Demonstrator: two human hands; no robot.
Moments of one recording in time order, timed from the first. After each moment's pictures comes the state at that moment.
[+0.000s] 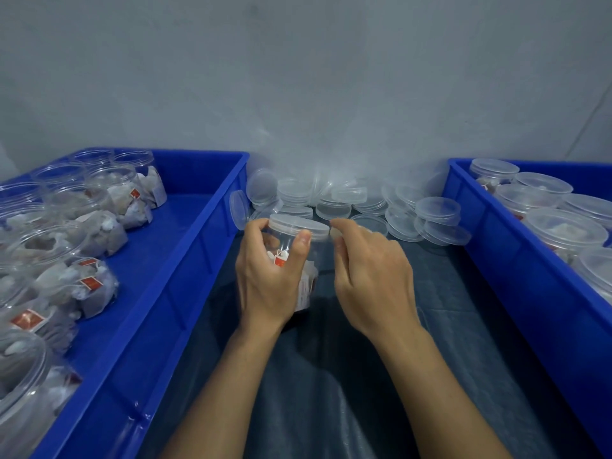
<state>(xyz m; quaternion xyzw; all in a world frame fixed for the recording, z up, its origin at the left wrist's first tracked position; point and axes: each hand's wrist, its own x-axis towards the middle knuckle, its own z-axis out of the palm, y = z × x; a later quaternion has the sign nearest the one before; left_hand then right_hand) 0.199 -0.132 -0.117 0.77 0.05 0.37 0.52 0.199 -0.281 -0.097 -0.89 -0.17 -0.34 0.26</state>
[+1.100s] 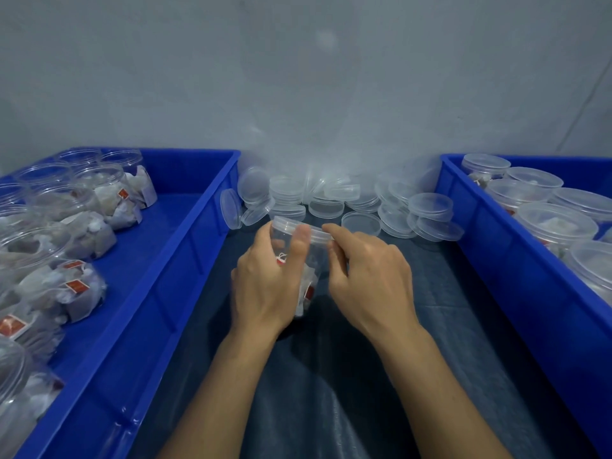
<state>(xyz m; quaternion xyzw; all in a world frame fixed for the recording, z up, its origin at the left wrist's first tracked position) 0.185 -0.139 -0.104 0.85 0.04 0.26 0.46 0.194 -0.287 -0.093 -0.91 -0.15 -0.28 0.27</state>
